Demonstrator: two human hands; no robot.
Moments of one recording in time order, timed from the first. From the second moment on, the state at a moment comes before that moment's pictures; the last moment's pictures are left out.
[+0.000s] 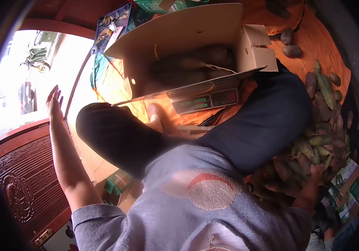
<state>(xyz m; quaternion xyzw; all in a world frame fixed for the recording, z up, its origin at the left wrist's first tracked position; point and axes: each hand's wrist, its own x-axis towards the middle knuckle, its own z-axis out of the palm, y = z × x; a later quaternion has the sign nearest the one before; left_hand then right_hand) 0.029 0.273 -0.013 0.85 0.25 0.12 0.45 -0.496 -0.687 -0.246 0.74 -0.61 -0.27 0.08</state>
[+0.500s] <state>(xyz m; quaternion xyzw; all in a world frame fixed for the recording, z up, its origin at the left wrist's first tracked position) 0.079 0.178 0.004 0.85 0.13 0.11 0.50 -0.499 -0.686 -0.269 0.72 -0.65 -0.22 0.10</state>
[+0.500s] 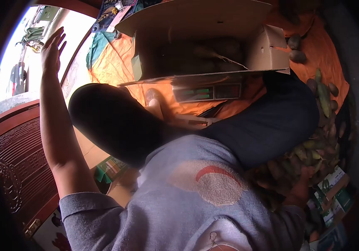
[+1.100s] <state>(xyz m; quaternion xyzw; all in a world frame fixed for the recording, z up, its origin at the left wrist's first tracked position) 0.095 0.048 0.000 0.87 -0.25 -0.07 0.42 -0.234 -0.532 -0.007 0.94 -0.21 0.26 -0.10</state>
